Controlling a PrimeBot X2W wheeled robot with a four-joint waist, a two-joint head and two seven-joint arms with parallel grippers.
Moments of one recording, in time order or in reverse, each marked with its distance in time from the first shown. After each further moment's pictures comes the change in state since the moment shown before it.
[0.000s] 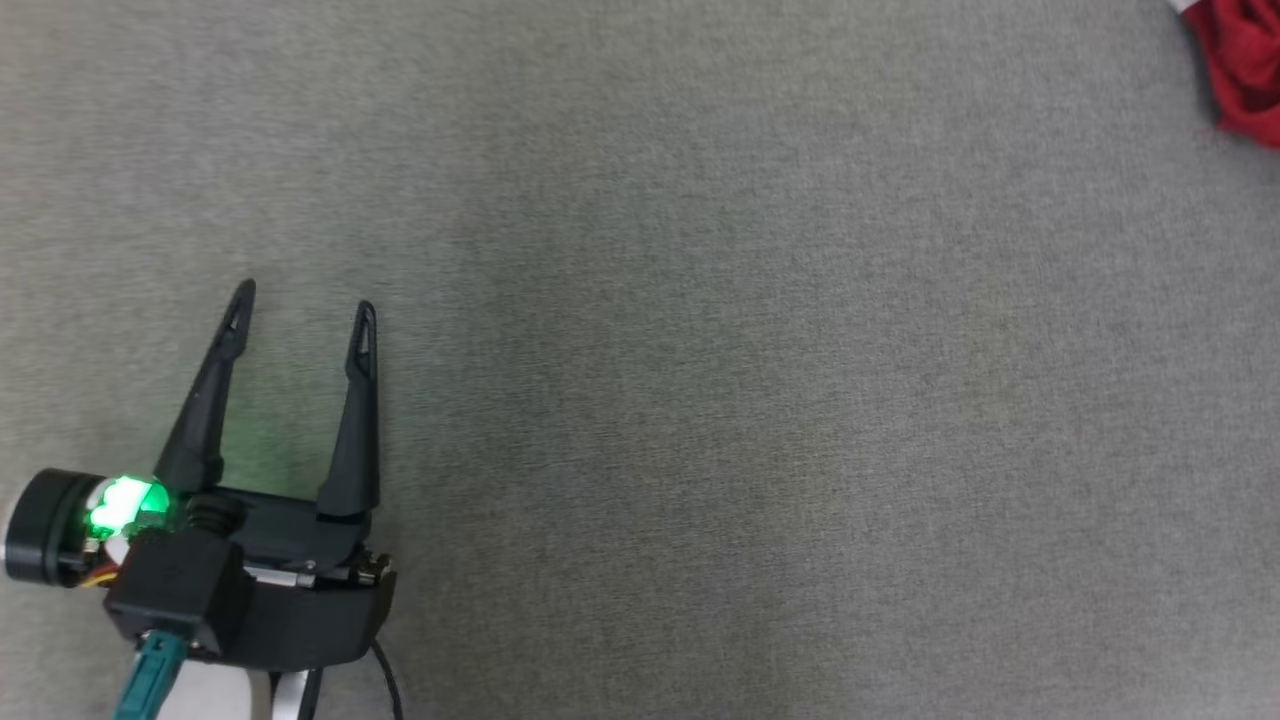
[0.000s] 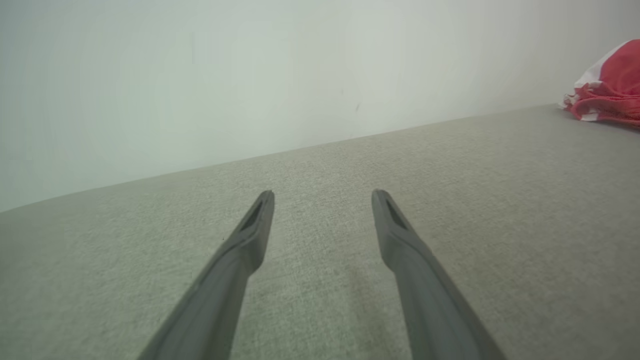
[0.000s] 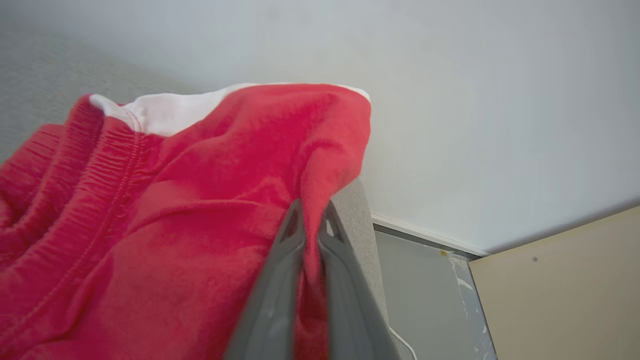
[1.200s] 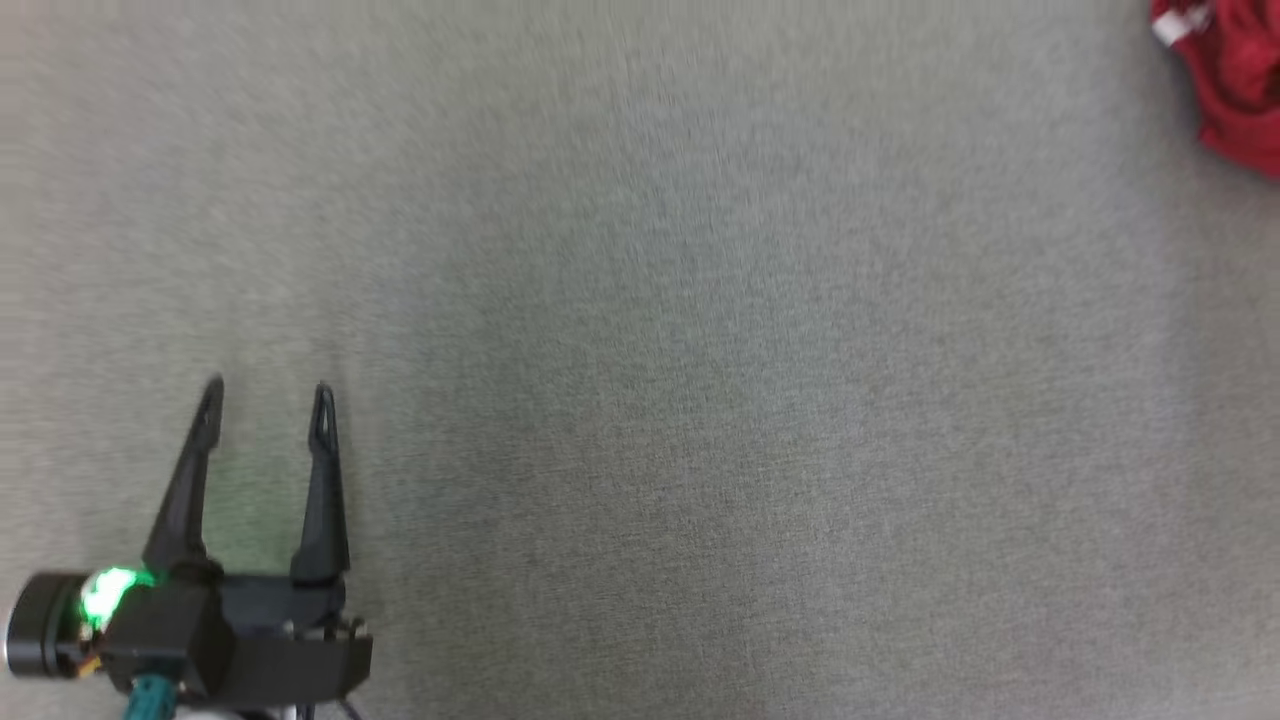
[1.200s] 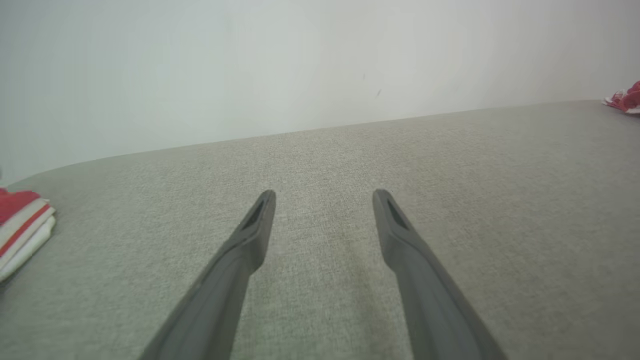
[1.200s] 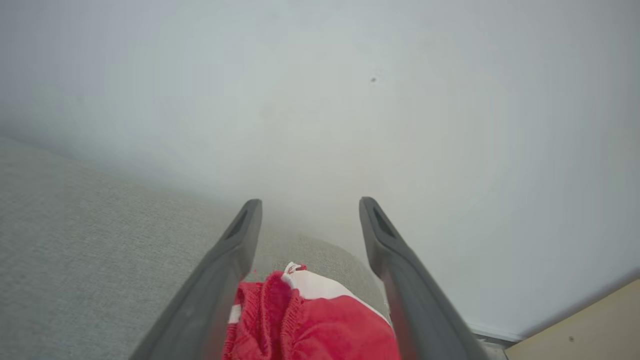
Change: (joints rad) left arm 0.113 -0.005 0.051 0.052 -0.038 0.047 0.000; right arm 0.069 0.158 -0.154 -0.111 -0.102 0.000 -0.152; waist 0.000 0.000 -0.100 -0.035
